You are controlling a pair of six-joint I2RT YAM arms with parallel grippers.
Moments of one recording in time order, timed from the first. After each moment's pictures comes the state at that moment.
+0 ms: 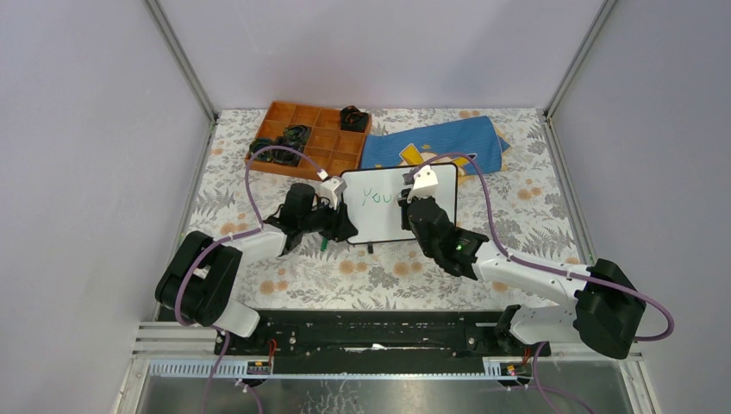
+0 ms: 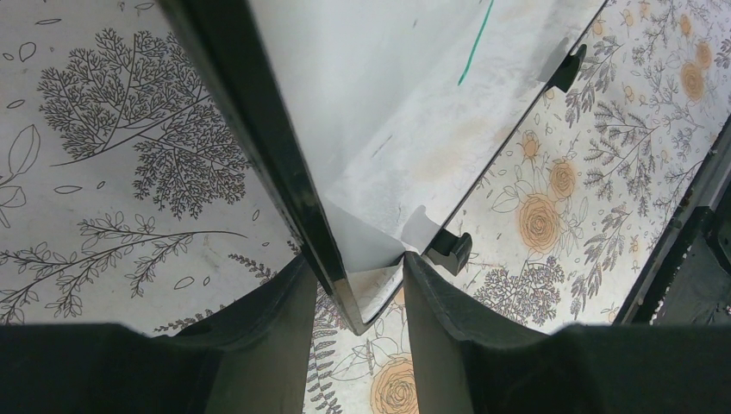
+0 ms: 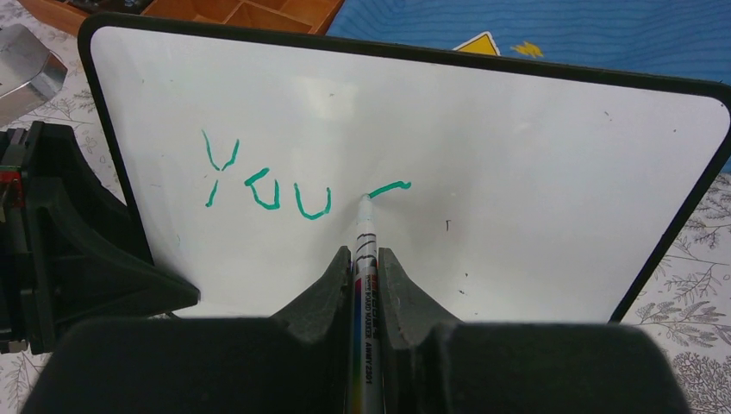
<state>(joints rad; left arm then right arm) -0.41 1.49 0.59 0.28 0.54 -0.17 0.93 1.26 0.75 0.12 0.63 0.25</state>
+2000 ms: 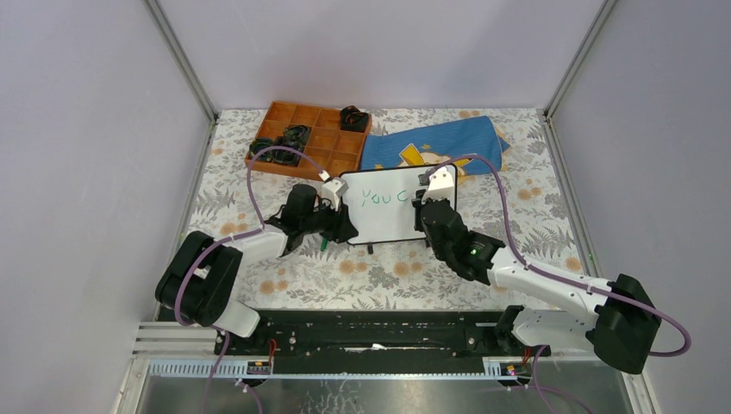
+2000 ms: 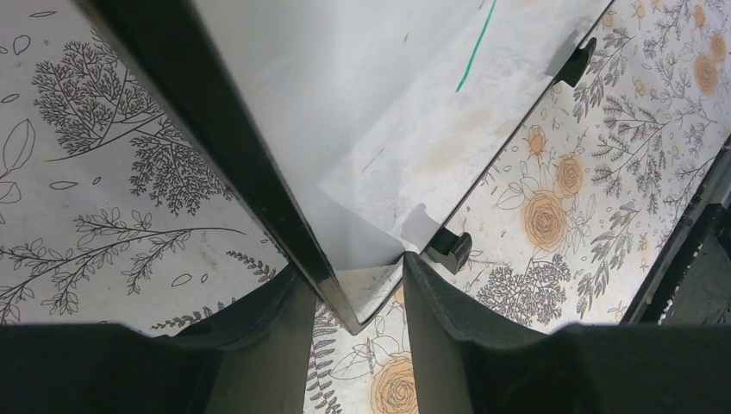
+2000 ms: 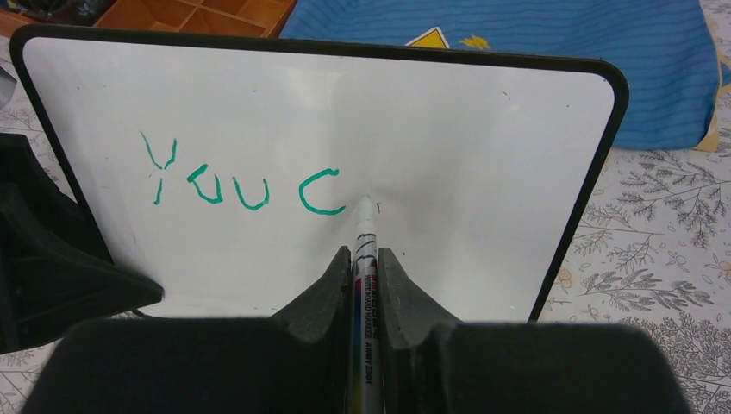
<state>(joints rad) -0.43 1.49 0.59 0.27 0.52 -0.16 0.91 1.13 0.71 0.04 0.66 0.26</state>
